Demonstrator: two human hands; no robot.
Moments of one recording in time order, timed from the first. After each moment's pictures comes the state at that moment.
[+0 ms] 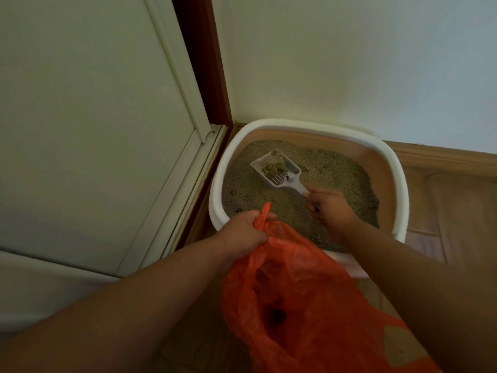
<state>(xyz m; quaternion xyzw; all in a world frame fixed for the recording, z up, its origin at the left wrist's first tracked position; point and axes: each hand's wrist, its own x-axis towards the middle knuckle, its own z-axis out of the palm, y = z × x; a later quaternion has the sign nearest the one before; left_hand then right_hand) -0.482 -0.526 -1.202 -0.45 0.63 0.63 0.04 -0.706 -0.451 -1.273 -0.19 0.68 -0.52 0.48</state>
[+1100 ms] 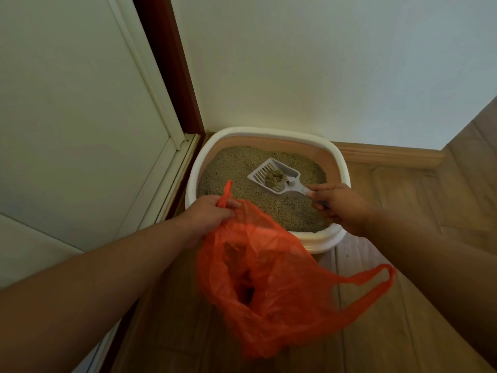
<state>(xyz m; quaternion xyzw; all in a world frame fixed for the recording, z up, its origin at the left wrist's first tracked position) -0.473 -0.513 -1.162 -0.47 0.67 0.57 -0.01 -0.734 -0.345 -1.184 -0.24 0.68 -0.48 0.50</state>
